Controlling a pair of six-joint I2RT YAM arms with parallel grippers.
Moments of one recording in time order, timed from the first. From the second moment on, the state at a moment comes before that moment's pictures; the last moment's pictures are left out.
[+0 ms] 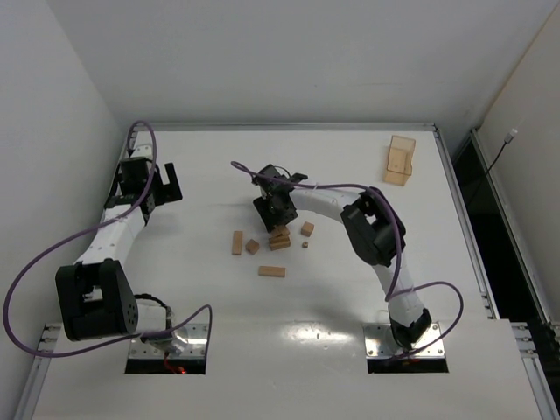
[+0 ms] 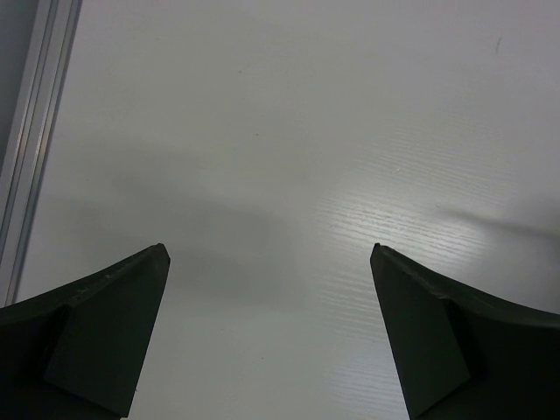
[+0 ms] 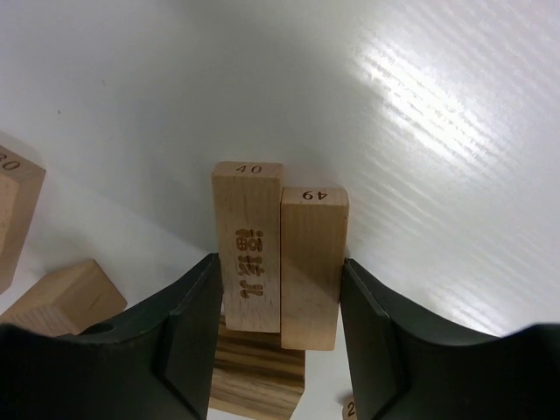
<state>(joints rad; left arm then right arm) 0.15 1.33 0.91 -0.22 -0.07 -0.10 0.73 2.23 1.63 -0.58 0.03 0.19</state>
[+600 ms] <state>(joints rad) 0.15 1.34 0.91 -0.22 -0.08 -0.09 0.59 2.34 1.83 -0.66 0.10 0.42</state>
